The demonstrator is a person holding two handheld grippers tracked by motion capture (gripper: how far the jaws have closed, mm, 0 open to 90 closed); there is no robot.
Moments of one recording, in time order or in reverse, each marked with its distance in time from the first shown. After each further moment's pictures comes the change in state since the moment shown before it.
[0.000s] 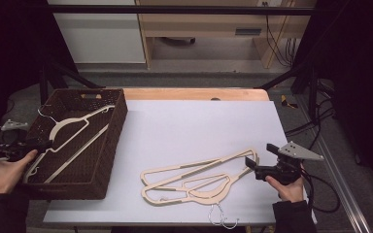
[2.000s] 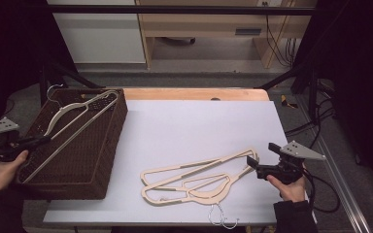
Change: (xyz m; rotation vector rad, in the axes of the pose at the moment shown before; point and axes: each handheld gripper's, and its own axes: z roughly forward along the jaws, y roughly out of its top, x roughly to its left) left arm 0.015 -0.002 -0.006 -0.151 -0.254 0.091; right arm -0.003 0.002 -0.002 -0.003 -0.015 0.005
